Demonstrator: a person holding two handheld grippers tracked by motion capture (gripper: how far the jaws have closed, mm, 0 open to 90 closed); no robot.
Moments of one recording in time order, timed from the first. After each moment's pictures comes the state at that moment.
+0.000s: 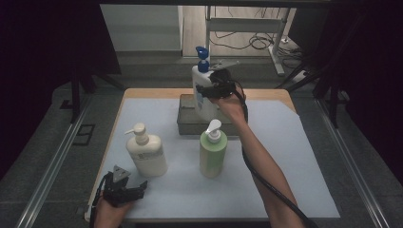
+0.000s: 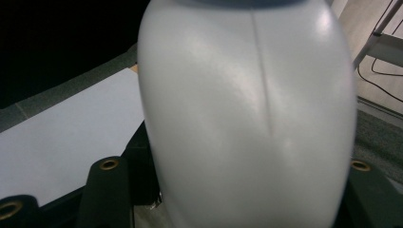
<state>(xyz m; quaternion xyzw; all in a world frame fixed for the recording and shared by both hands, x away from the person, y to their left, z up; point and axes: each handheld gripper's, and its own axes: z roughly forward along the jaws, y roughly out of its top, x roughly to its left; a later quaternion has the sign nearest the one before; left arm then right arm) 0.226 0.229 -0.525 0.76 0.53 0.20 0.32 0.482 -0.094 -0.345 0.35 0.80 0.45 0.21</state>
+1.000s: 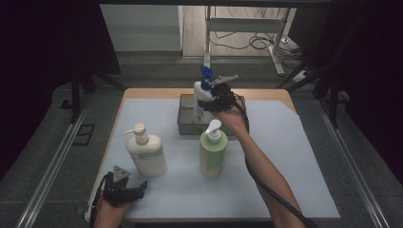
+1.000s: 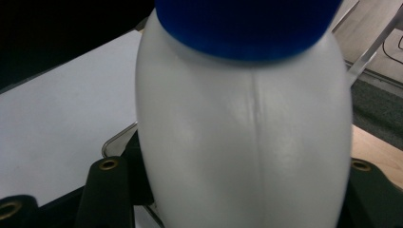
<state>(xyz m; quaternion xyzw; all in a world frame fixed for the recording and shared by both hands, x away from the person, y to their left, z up) 0.226 0.229 -0.525 0.76 0.53 0.20 0.32 0.473 -0.102 -0.387 0.34 0.82 0.42 0.18</state>
